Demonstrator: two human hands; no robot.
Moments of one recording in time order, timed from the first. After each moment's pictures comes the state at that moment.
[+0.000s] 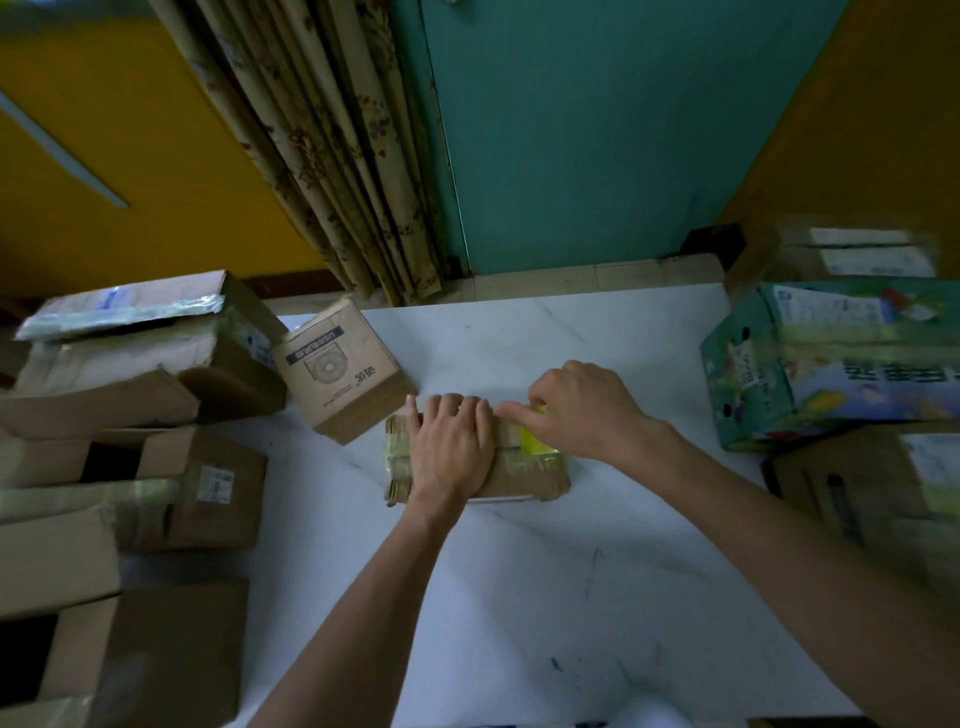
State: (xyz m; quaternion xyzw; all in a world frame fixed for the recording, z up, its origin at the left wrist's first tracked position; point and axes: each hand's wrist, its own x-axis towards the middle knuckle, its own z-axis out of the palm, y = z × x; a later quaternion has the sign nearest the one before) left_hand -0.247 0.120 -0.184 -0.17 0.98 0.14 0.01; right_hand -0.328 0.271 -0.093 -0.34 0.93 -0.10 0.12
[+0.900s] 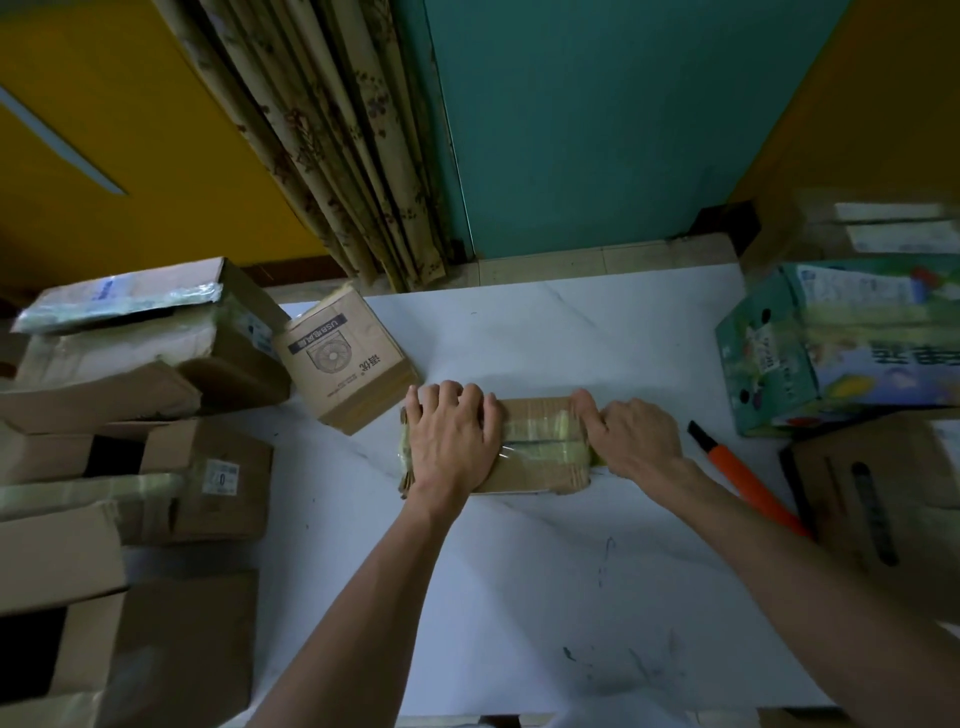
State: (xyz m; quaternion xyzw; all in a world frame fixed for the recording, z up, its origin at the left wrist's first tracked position) left_hand -0.246 0.111 -0.192 -0.16 0.98 0.11 -0.01; right_hand -0.316 0.318 -0.184 -0.17 0.97 -0.11 0.15
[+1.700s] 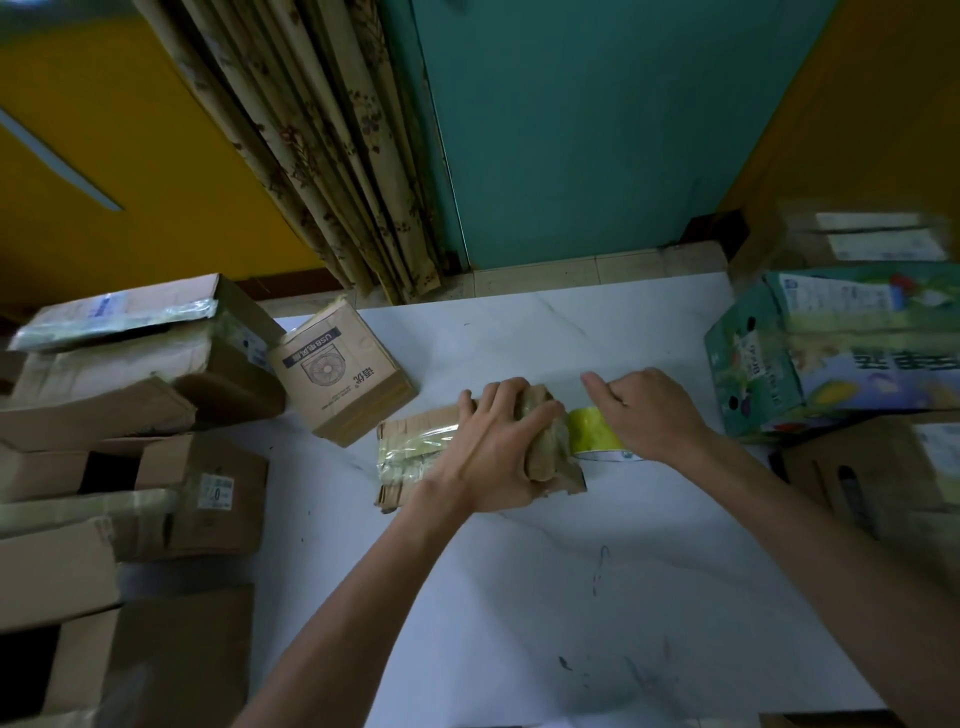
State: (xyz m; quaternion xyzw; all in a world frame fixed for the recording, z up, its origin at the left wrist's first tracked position) left_hand -0.254 0.131 -0.151 0.14 0.98 0.14 0.03; right_hand -0.342 0.334 -0.143 -0.20 0.94 -0.25 0.10
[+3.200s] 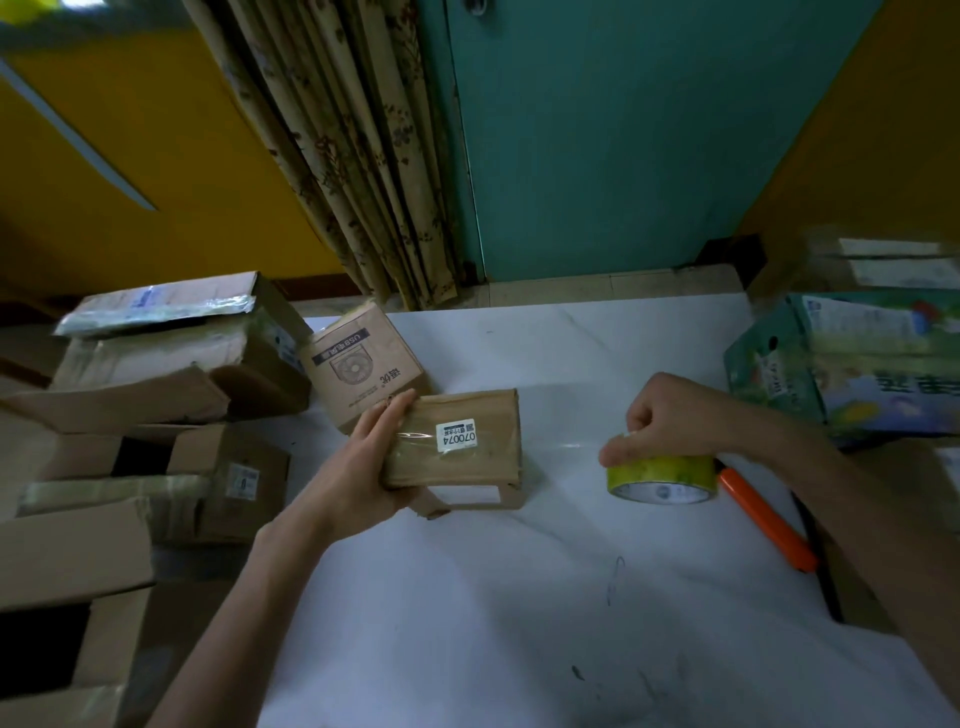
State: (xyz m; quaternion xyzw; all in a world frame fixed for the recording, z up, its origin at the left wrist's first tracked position) left_hand -0.179 -0.003 -0.119 -0.03 0.95 0.28 0.12; right_hand -0.355 0.334 -0.089 -0.26 0.87 -0.21 0.37
